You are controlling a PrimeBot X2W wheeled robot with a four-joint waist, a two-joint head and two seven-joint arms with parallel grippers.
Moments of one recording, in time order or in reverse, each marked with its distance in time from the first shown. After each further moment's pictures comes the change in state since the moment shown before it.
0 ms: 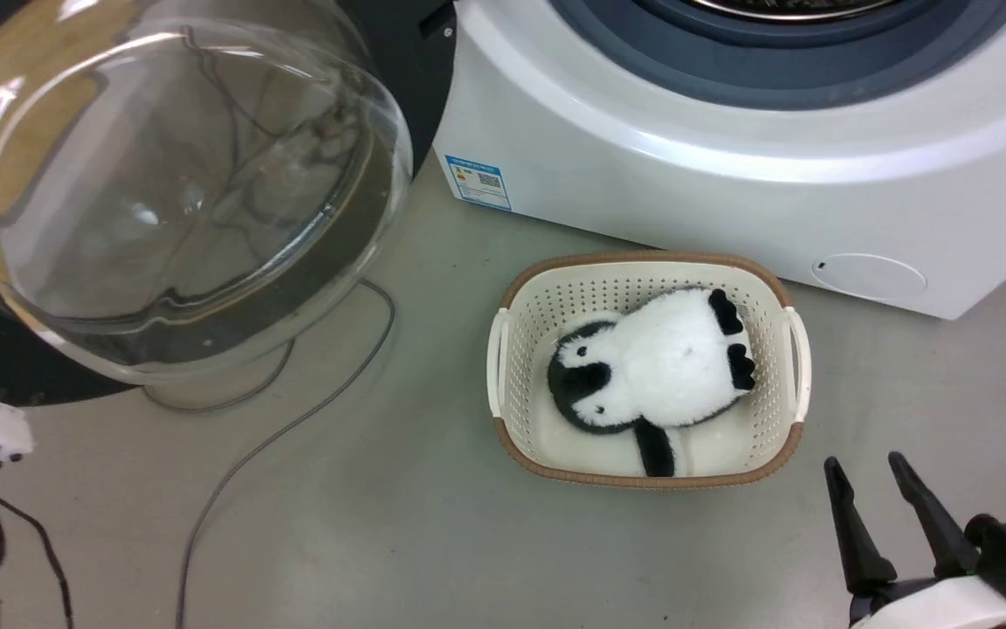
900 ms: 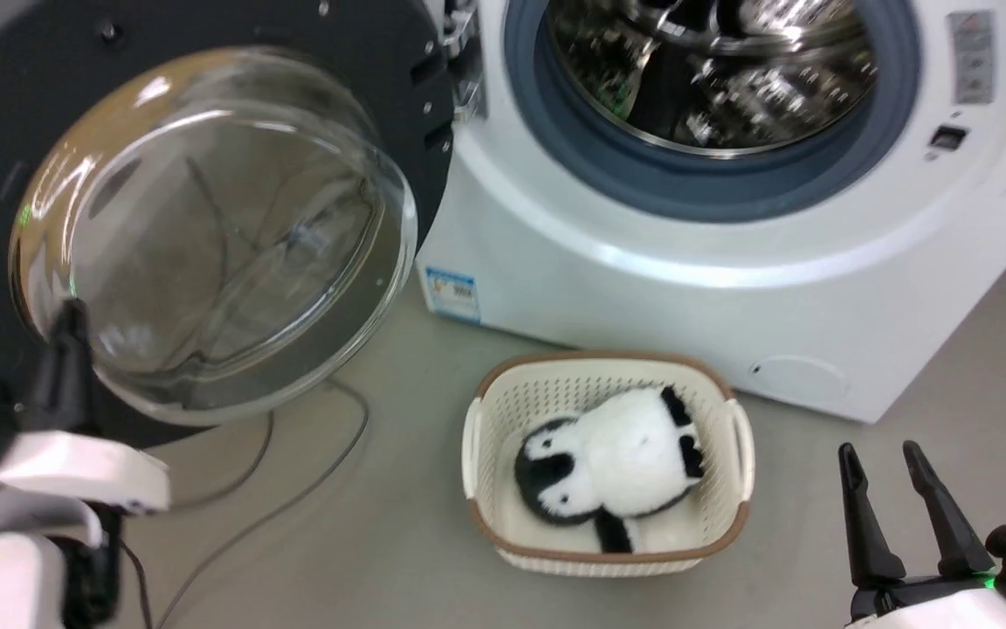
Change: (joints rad) left arm 0.098 -0.038 -0.177 -0.139 0.074 -0.047 -0.037; right arm -0.002 0.031 -0.017 0.005 0.024 0.000 -0.117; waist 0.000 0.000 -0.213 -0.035
